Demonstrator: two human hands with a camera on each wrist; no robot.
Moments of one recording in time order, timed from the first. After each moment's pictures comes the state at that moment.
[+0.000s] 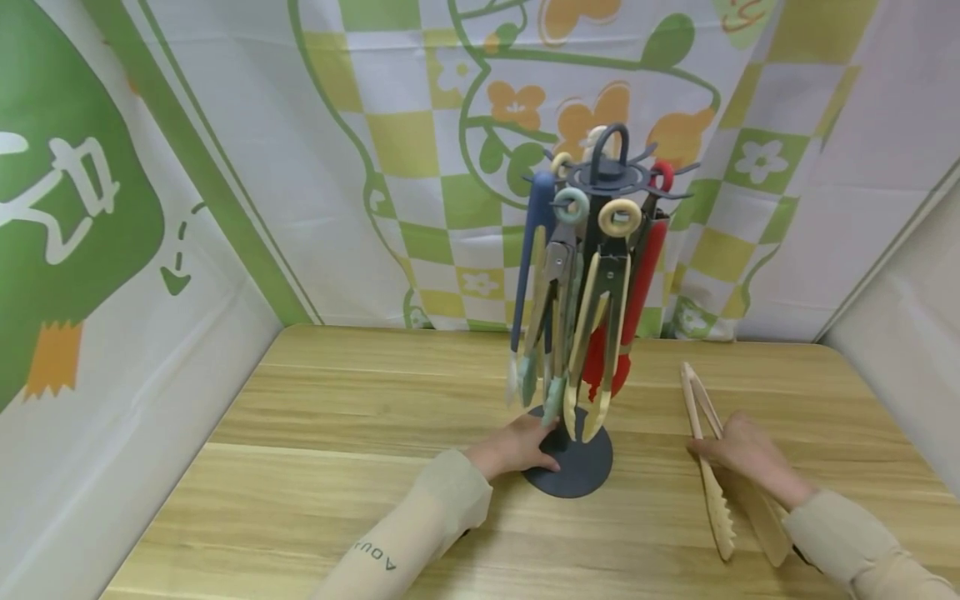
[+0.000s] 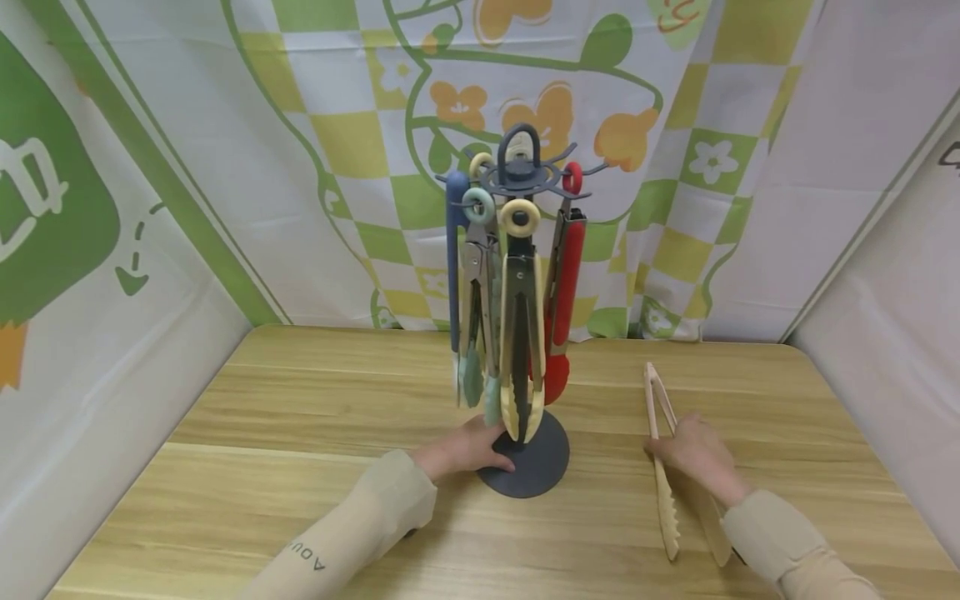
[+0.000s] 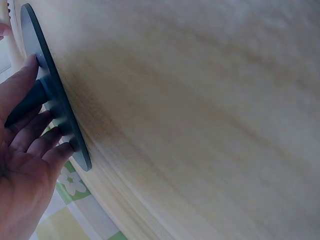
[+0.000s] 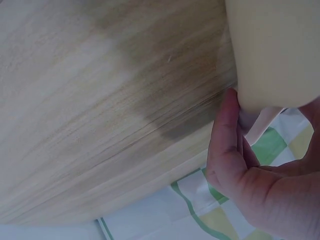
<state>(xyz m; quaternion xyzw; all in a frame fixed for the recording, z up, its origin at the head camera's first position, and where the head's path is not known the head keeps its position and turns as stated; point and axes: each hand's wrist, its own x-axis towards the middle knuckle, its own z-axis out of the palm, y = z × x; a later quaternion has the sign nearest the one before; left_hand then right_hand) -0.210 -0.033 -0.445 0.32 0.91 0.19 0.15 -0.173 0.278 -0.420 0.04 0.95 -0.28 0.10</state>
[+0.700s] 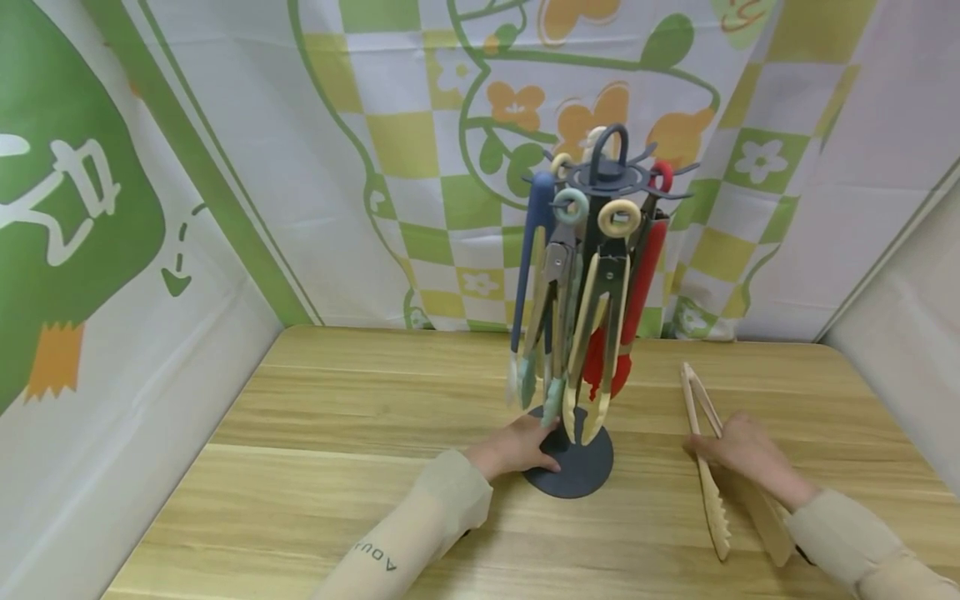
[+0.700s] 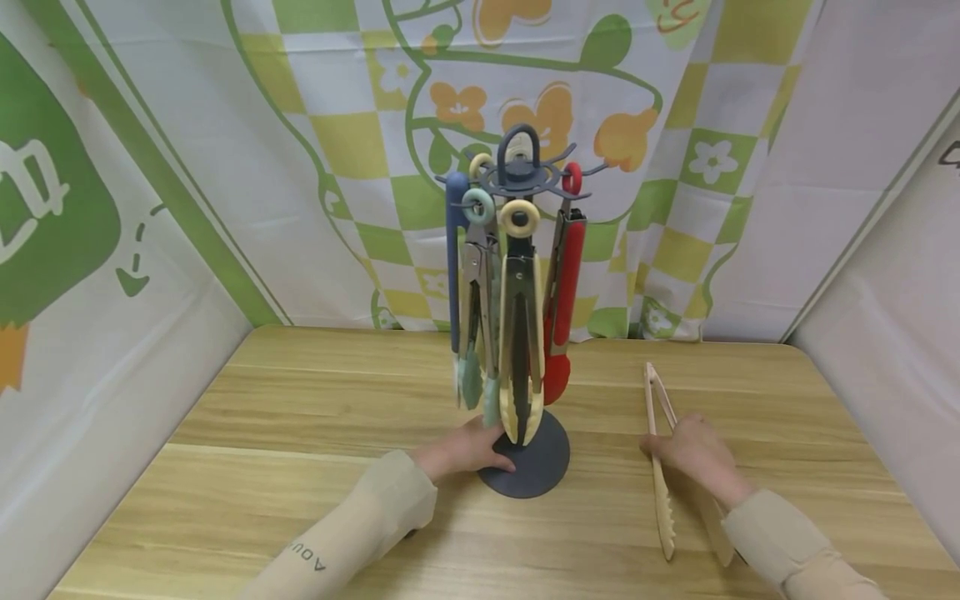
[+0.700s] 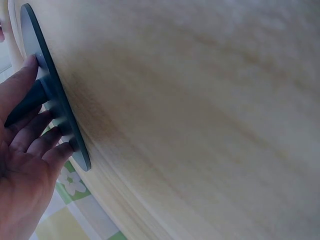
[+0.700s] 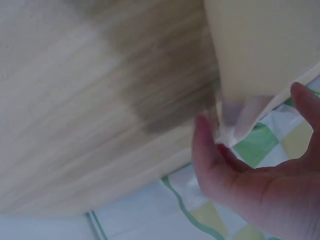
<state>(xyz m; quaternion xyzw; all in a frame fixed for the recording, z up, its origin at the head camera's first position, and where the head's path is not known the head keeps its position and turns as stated) -0.210 -0.033 -0.445 0.31 0.92 0.20 0.17 -0.172 0.275 -0.413 0.04 0.96 -0.24 0.11</state>
